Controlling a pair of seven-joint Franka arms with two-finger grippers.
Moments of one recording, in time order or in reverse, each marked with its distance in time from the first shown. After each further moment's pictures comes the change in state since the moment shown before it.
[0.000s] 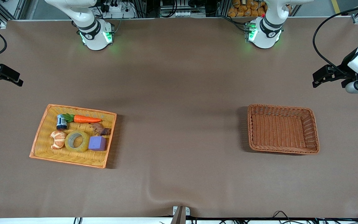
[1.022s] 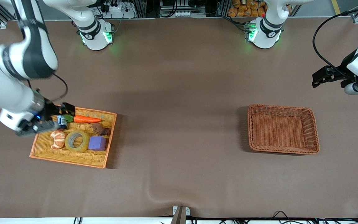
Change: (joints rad) left arm 0.004 0.007 -0.001 -0.007 0.000 -0.009 0.000; right arm 0.162 0.357 0.013 -0.048 0.010 0.334 -0.228
